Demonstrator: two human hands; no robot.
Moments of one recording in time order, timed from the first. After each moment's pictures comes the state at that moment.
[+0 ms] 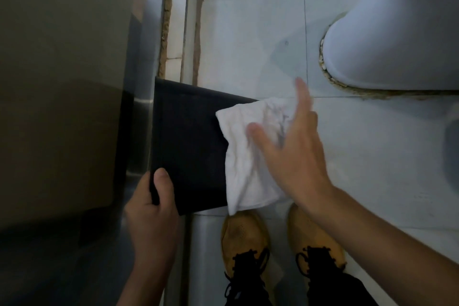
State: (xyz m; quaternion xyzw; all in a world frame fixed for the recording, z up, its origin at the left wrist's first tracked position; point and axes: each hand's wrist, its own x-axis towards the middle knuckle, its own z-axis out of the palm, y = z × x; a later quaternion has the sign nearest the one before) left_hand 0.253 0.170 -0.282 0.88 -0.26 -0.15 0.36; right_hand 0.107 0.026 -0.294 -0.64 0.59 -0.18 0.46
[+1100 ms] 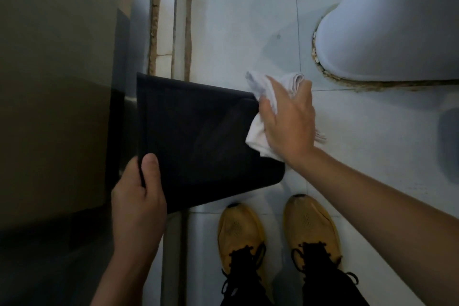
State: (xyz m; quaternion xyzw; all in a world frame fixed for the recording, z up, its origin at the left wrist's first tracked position) left_hand 0.261 0.153 -0.263 0.88 -0.26 -0.24 0.32; right_hand 0.110 -0.018 -0.376 -0.75 0.60 -0.19 0.22
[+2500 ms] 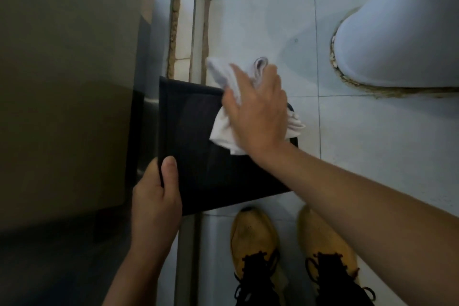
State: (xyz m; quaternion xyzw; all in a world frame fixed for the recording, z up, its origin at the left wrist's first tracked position) left_hand 0.271 0.156 -0.267 0.88 -0.30 -0.23 0.30; right_hand 0.190 -0.008 -0.342 -0.80 0.54 -0.22 0.14
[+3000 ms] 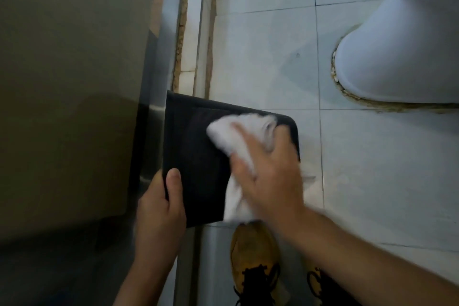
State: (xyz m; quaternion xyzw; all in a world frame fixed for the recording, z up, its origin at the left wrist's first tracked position) left_hand 0.269 0.156 -0.268 0.88 -0.28 -0.22 0.30; right_hand 0.138 0.056 -0.332 -0.81 0.45 -0.28 0.24
